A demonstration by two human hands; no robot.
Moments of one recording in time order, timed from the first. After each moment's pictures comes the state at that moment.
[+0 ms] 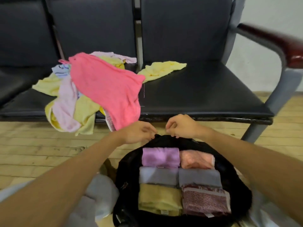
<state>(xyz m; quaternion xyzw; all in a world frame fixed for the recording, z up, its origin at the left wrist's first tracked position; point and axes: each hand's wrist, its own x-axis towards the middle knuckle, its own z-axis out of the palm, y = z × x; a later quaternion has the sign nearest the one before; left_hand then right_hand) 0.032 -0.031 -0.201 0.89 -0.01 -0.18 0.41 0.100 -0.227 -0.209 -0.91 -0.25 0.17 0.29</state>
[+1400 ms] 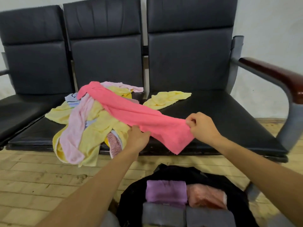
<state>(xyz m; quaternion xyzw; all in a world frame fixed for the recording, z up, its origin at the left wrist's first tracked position) 0.099 -0.026 -0.183 0.84 0.22 0.11 0.48 0.156 -0.240 -0.145 -0.92 -0.18 -0.07 0.33</state>
